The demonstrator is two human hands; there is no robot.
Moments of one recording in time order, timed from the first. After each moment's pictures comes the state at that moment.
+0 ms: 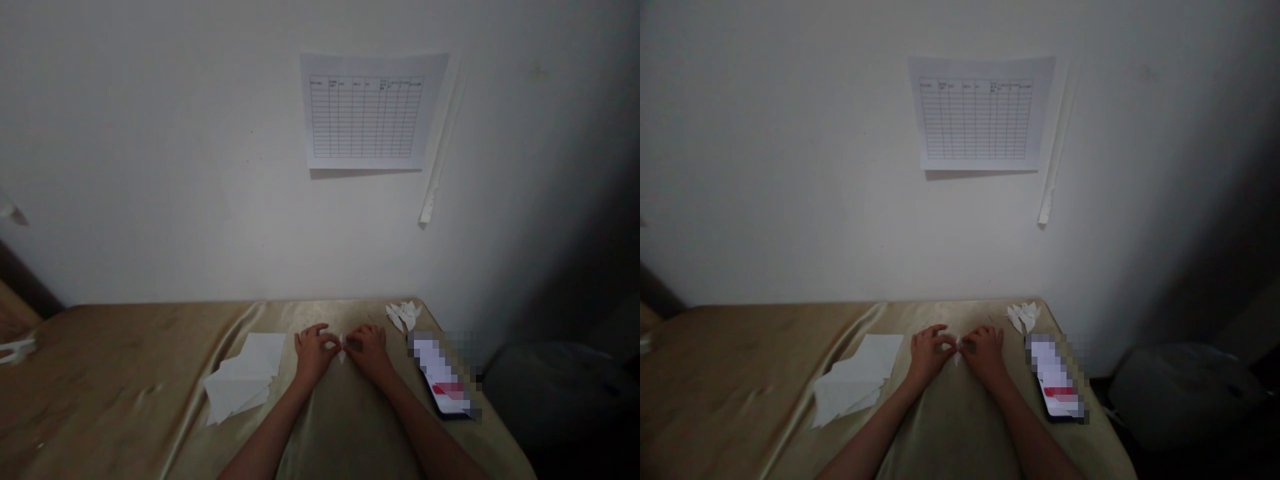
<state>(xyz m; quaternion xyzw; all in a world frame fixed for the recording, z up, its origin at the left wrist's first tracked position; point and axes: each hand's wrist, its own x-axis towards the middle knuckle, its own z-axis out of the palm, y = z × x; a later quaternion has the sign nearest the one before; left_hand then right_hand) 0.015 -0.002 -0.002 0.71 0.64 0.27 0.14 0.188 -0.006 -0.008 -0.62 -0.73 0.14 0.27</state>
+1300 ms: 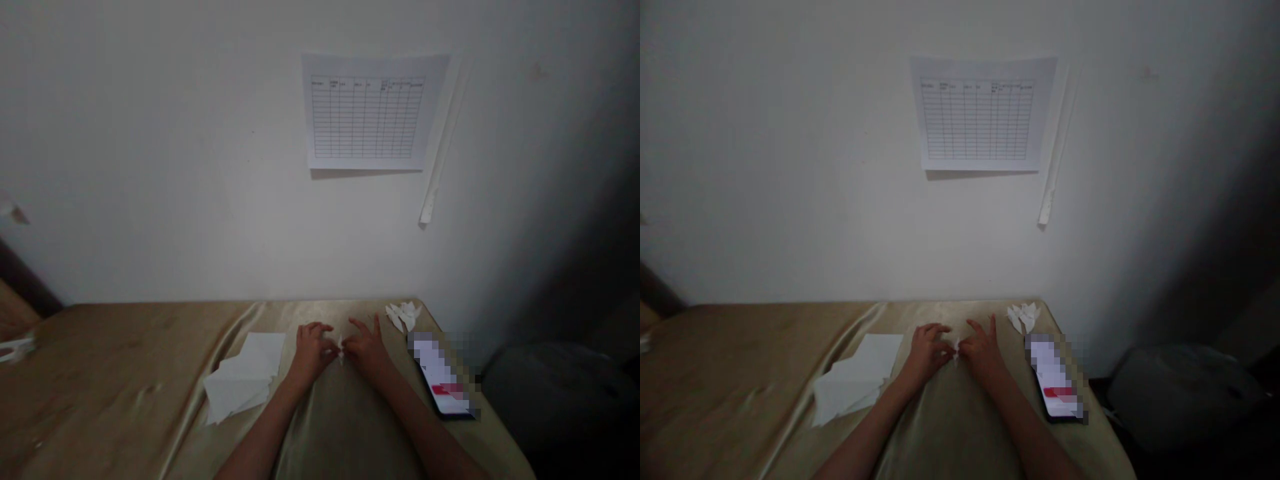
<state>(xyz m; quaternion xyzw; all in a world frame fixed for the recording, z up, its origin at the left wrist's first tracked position) -0.003 0.002 0.001 0.82 0.51 0.24 0.07 0.194 -0.011 0.002 -0.48 -0.86 0.02 0.21</state>
